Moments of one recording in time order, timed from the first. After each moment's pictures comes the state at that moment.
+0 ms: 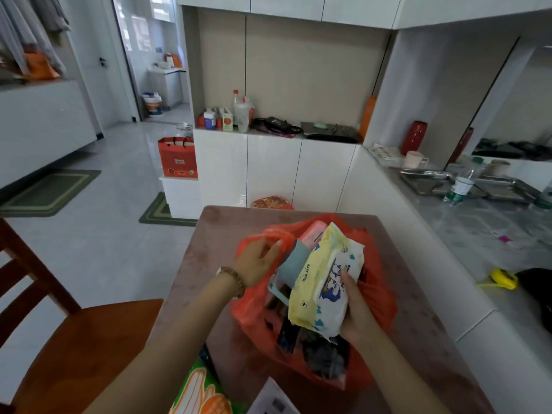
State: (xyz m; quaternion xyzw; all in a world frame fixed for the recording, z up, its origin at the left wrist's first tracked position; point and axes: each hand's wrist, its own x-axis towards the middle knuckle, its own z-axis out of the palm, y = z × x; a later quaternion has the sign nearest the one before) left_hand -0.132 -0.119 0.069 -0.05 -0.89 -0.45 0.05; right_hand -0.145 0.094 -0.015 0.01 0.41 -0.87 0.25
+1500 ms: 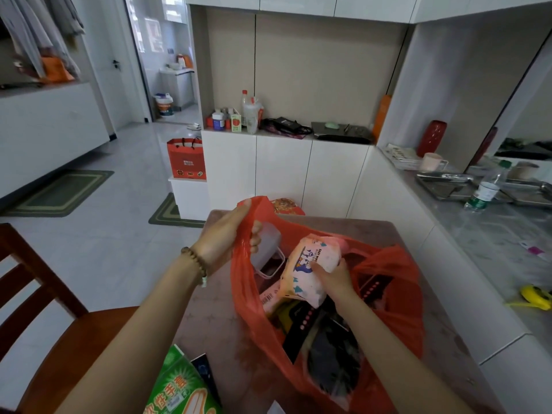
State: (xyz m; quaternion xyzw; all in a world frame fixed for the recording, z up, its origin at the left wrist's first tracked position) left_hand -0.165 -0.167 0.116 0.00 -0.60 -0.80 -0.03; right_hand -0.232 0.036 0.005 0.12 0.77 -0.63 0.05
